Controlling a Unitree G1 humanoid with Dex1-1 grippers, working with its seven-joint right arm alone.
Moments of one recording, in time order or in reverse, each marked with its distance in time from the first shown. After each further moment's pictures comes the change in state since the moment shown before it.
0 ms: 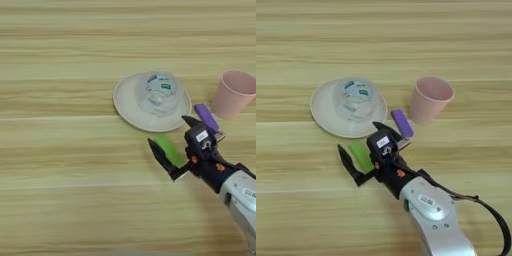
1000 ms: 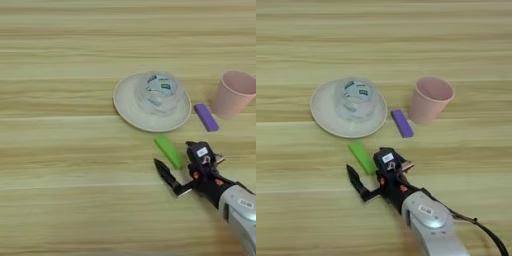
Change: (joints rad) arm -0.001 0.017 -0.021 0.237 0.034 0.006 -0.009
